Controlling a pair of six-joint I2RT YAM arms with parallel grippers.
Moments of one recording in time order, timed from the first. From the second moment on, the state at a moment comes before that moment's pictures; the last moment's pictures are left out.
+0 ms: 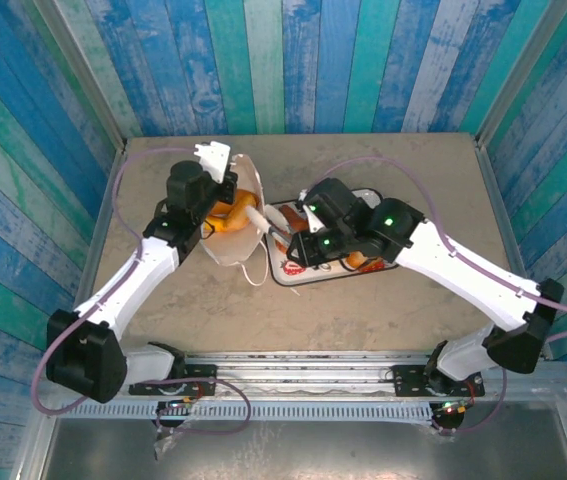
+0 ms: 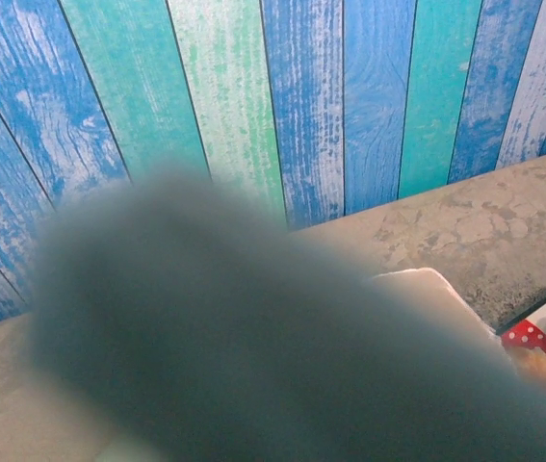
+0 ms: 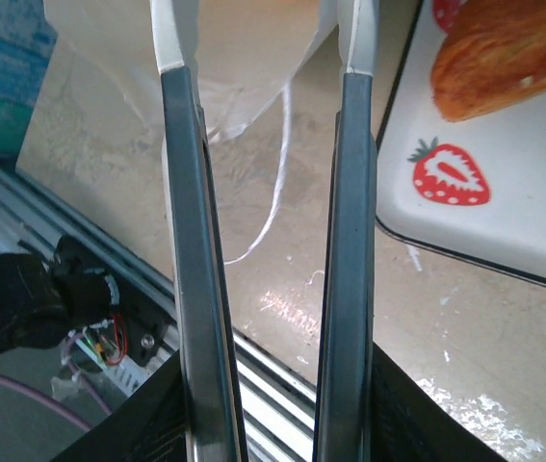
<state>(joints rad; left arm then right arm) -0.35 1.26 0.95 0.10 -0.05 0.10 0.96 1.48 1.55 -1.01 -0.12 0.60</state>
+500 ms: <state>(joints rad) -0.35 1.27 0.95 0.09 -0.05 0.06 0.97 1.65 1.66 -1.02 -0.15 0.58</state>
